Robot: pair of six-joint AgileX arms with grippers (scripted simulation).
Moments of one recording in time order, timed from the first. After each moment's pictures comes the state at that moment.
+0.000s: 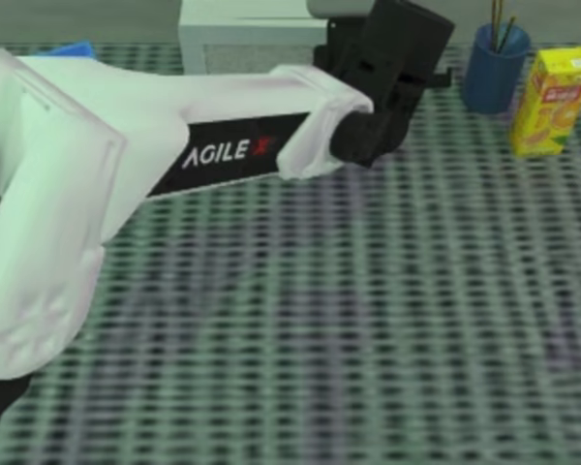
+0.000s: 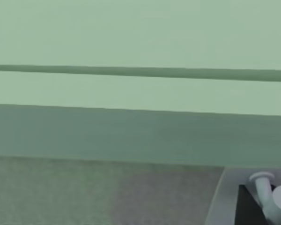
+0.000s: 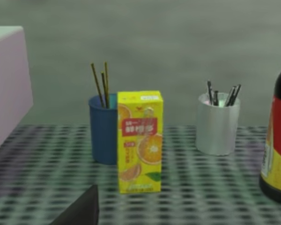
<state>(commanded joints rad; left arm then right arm) -0.76 2.25 1.70 -0.03 -0.66 -0.38 0.00 0.00 0.00 0.00 0.00 0.00</state>
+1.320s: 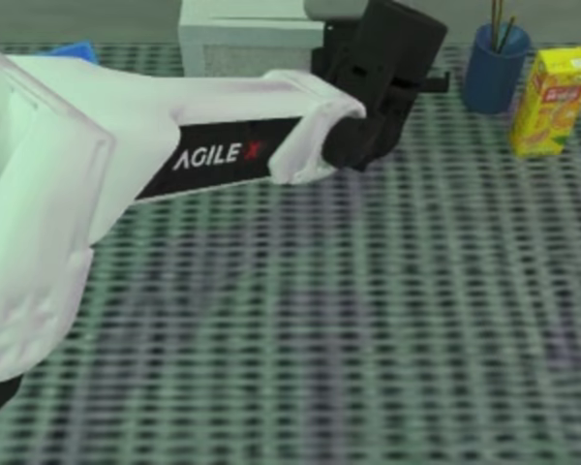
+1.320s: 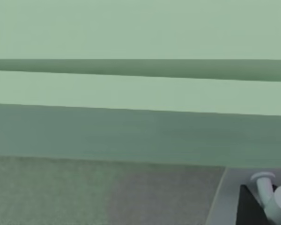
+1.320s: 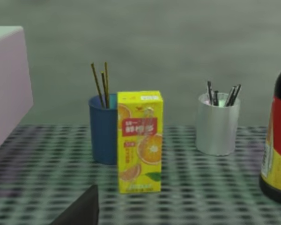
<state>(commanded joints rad) -0.75 2.22 1.65 0.01 -0.64 -0.35 0.00 0.00 0.00 0.00 0.00 0.00</state>
